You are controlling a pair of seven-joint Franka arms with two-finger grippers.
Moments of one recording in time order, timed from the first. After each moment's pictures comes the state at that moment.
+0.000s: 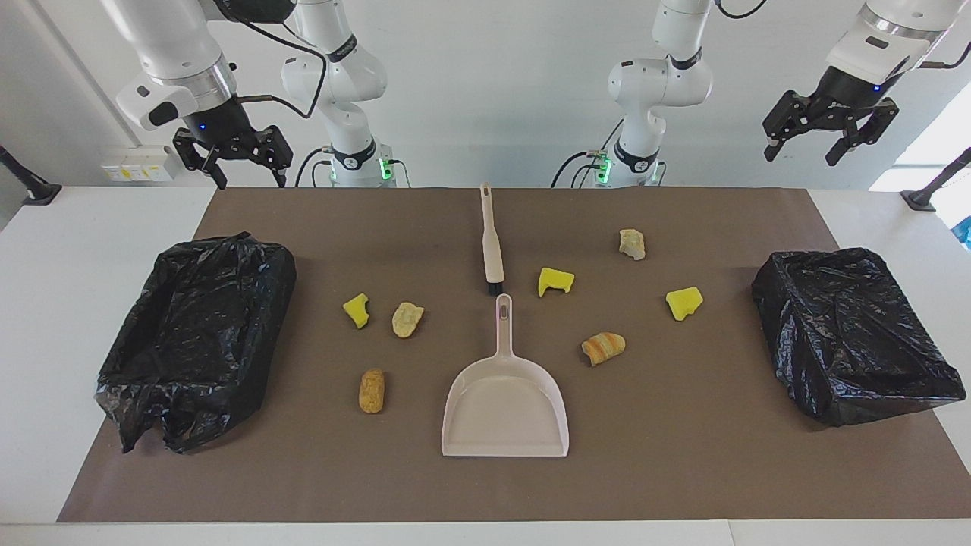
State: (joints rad) left arm -0.11 -0.03 0.10 -1.38 -0.02 1.36 0.13; right arm 0.02 -0.08 -0.03 -1.62 -0.01 1.51 -0.03
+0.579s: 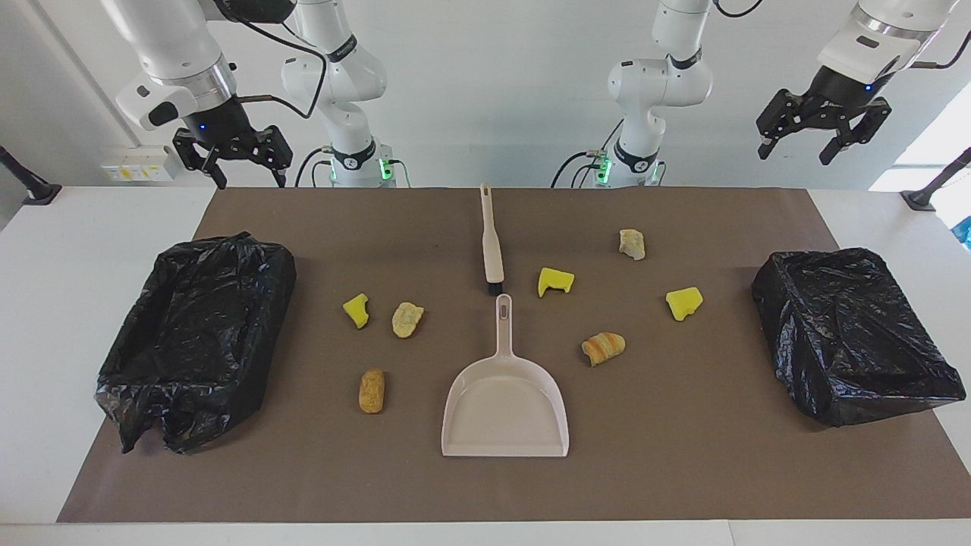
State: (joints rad) left arm -0.11 -0.04 0.08 -1.40 -0.02 1.36 0.13; right arm 0.02 -0.08 -0.03 -1.62 -0.01 1.51 -0.03
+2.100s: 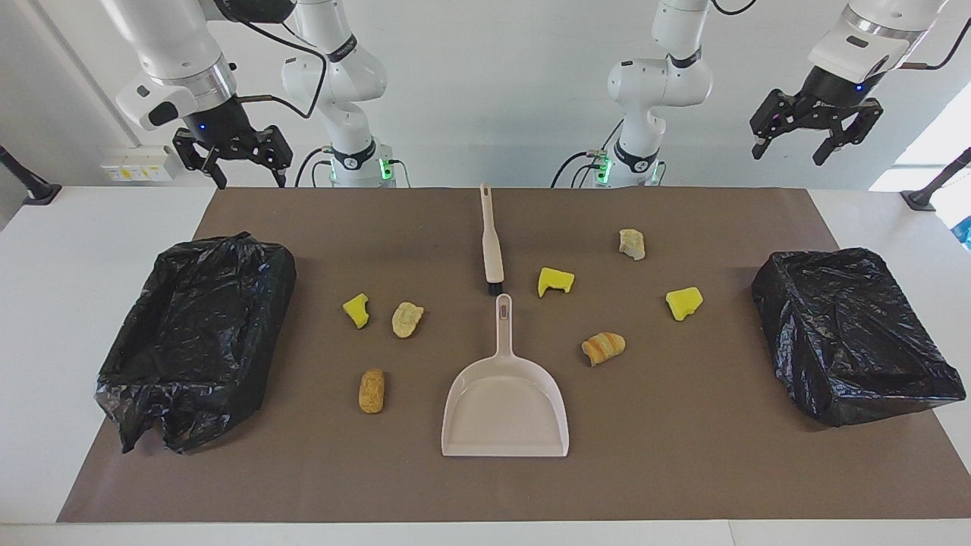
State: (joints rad) left arm -0.12 -0.07 0.08 -1.45 -0.02 1.39 0.13; right arm 0.02 -0.08 -0.03 -1.62 -0.01 1.51 -0.03
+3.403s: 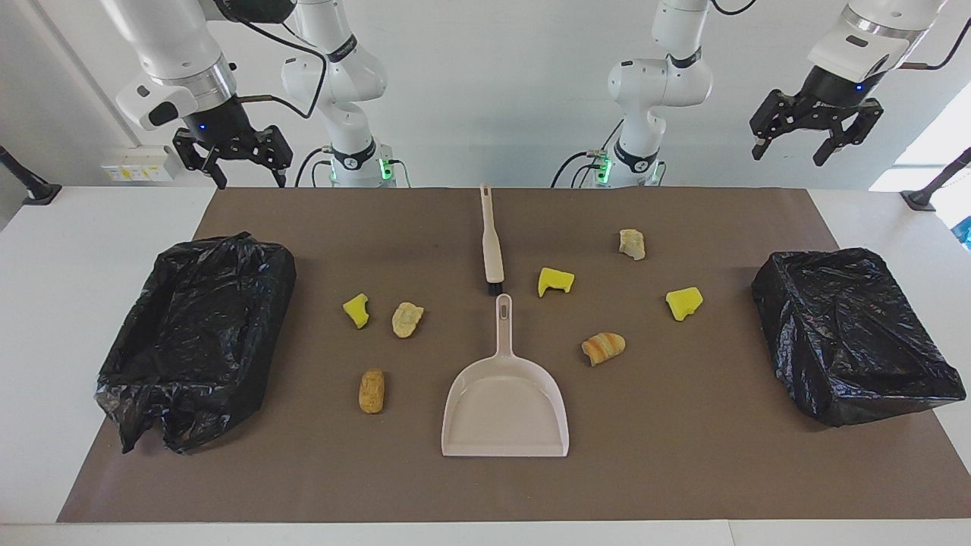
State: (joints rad) left arm -0.12 -0.07 0.08 -1.45 -0.02 1.41 0.13; right arm 0.02 -0.08 -0.03 -1.62 -0.01 1.51 -0.03
